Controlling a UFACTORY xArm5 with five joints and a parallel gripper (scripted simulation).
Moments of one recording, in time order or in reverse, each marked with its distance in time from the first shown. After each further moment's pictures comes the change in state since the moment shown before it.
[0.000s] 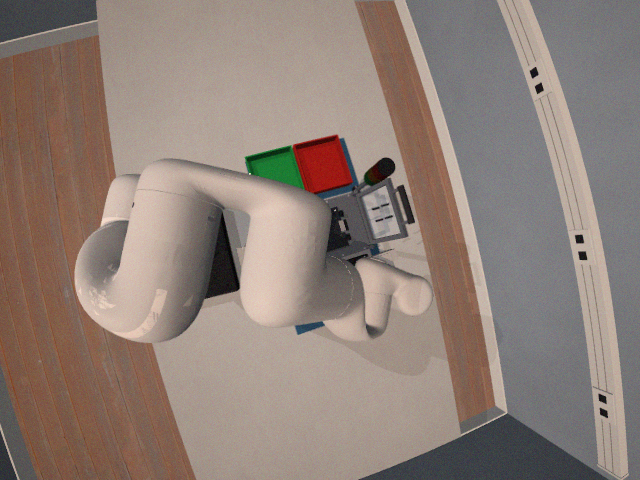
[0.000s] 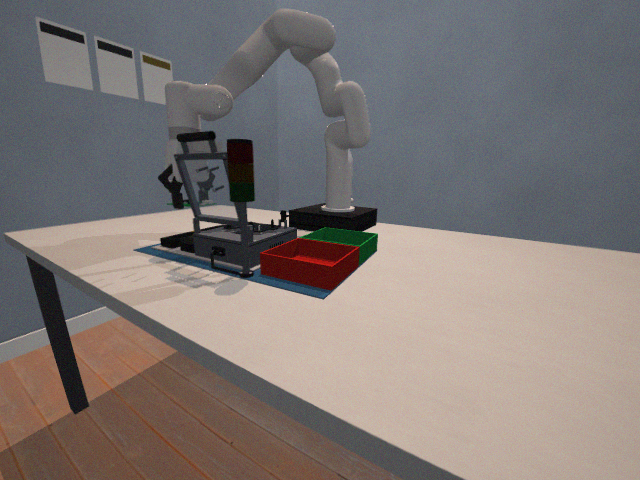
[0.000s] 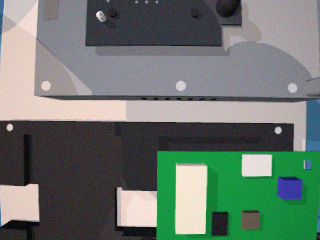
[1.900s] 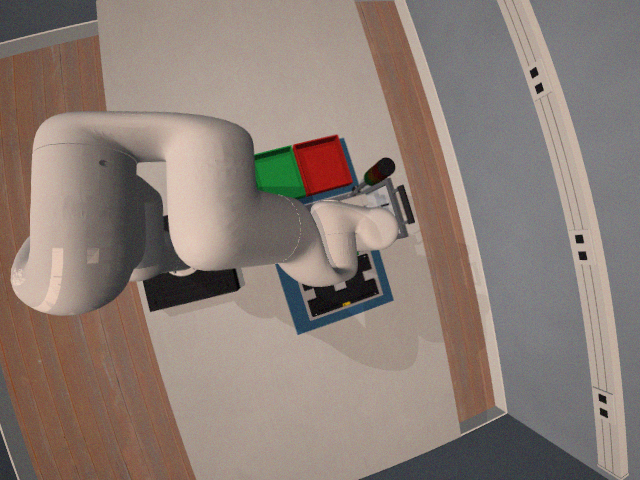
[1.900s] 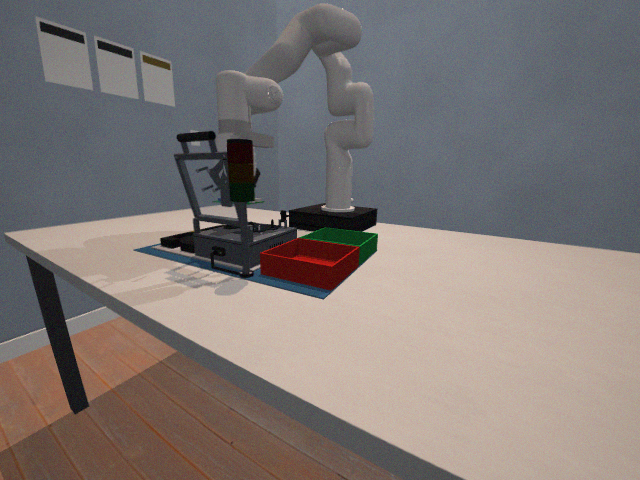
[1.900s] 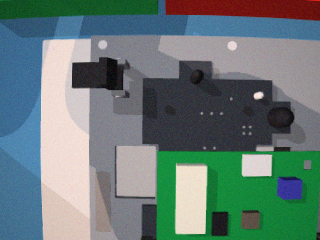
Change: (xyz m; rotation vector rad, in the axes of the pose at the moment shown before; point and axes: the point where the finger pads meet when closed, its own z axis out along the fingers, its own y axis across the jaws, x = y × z) arm 0.136 -0.034 -0.012 -0.003 0.000 0.000
